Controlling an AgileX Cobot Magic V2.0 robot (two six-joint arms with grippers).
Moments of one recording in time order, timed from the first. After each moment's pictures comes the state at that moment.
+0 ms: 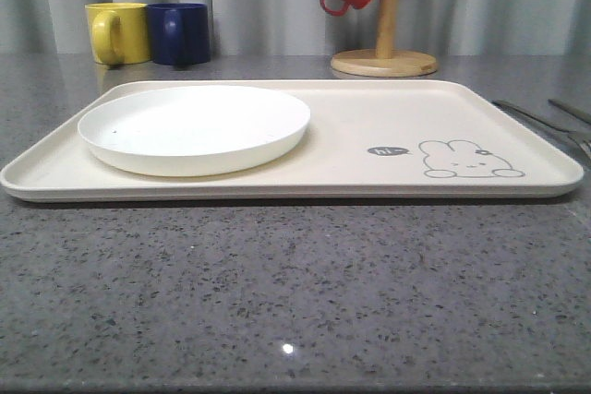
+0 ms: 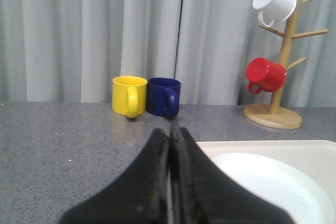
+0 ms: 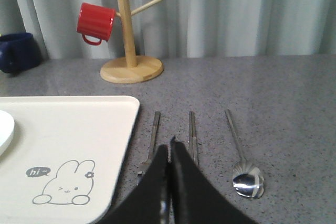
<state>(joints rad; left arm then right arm) -0.06 0.13 -0.37 -0.56 0.28 0.38 0.08 0.22 -0.39 -0.05 0.36 0.14</state>
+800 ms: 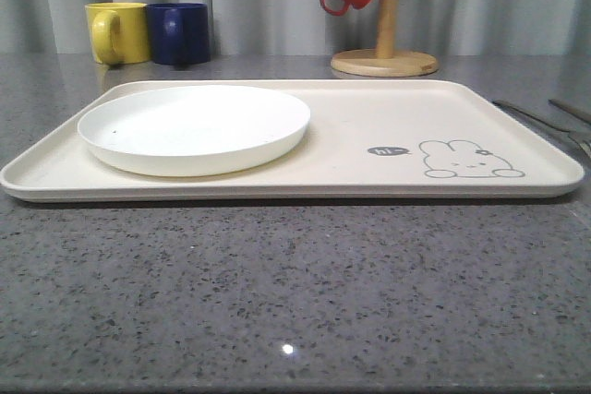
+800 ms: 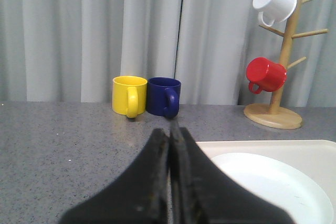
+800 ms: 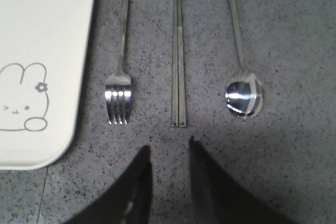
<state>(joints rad) -0.06 0.13 -0.37 -0.56 0.28 0.38 0.08 0.84 -0.76 -0.08 0.75 0.14</state>
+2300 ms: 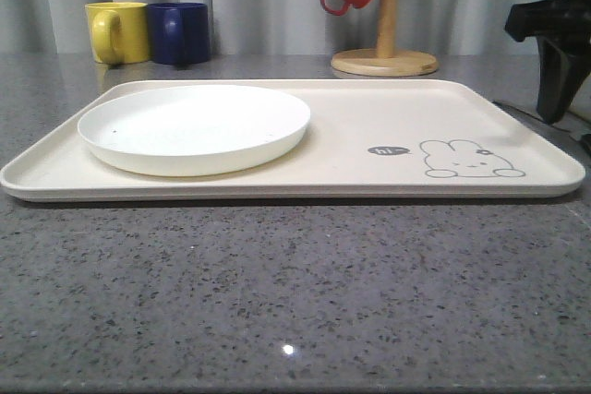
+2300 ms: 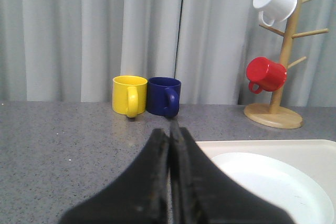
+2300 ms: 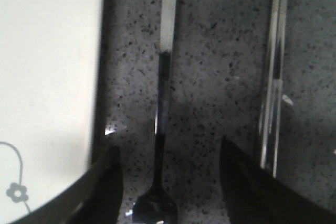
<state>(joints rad) -0.06 0.13 -0.37 -0.56 0.28 0.38 0.14 1.61 -1.21 -0.01 0.85 0.10</state>
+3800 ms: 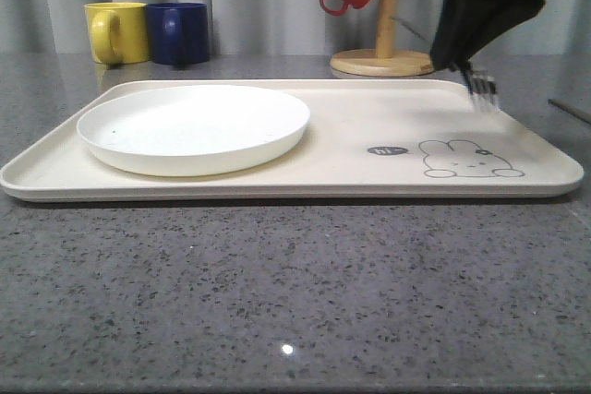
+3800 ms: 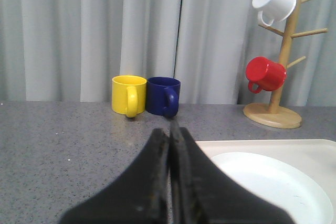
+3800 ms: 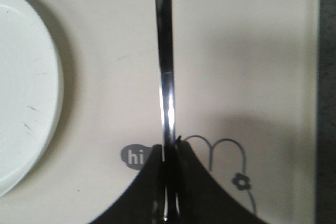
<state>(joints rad) -0.06 0.13 -0.37 -0.56 0.28 0.38 0.45 1.53 -1.22 0.01 0.73 0.41</state>
